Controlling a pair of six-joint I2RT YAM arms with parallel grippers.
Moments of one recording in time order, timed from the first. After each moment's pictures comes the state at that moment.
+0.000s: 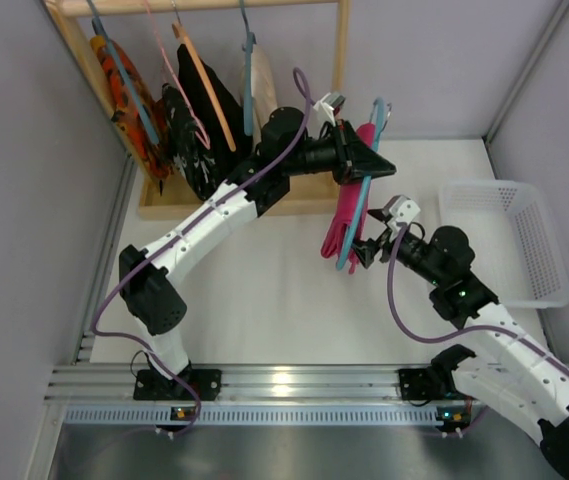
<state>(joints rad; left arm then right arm) -0.74 1.79 1.83 -0.01 0.66 -1.28 0.51 0.79 0.59 0.18 -0.31 -0.17</state>
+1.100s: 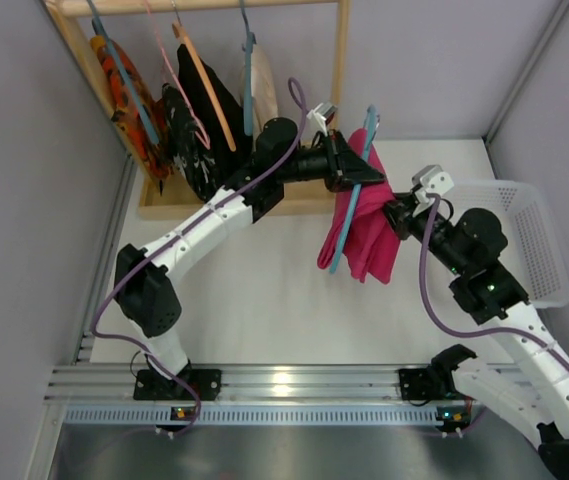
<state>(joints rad) -0.70 1.77 1.68 0.09 0.70 -1.25 0.47 0.77 0.86 -0.02 -0.17 -0.13</state>
